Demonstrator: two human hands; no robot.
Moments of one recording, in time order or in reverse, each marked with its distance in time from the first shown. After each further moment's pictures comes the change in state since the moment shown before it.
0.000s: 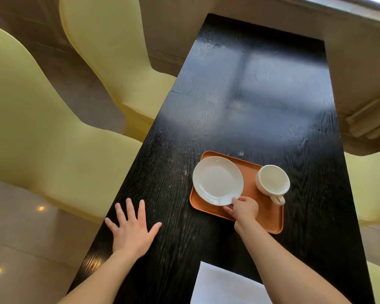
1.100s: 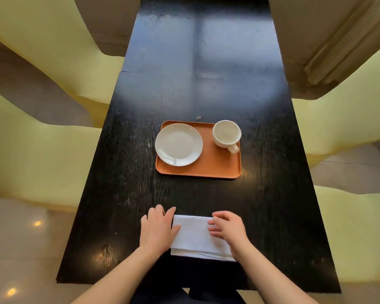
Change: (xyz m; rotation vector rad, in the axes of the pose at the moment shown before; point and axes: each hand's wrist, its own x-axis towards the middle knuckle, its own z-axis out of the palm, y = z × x) left_hand -0.121 0.114 0.003 0.069 -0.115 0.376; right_hand -0.072 0.150 -0.135 -0.046 -0.266 -0.023
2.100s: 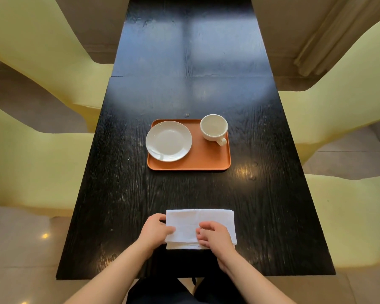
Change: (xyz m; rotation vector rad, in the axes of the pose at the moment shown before) left_hand -0.014 0.012 0.003 -0.895 -0.239 -0.359; right_hand -0.030 0.045 0.004 -0.035 -0.146 0.044
